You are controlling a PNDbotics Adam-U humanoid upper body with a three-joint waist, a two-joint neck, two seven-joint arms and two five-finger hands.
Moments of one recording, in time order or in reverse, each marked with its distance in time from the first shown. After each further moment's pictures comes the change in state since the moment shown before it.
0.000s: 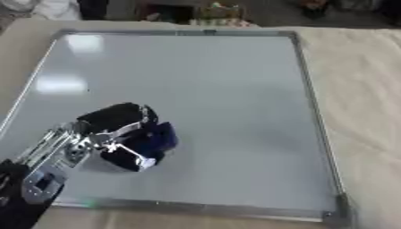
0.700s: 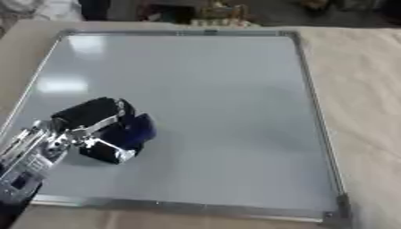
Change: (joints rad) left arm 0.027 0.091 0.101 0.026 -0.016 0.027 0.064; right arm 0.001 0.000 0.000 0.000 0.000 0.001 0.001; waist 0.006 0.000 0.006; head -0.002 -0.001
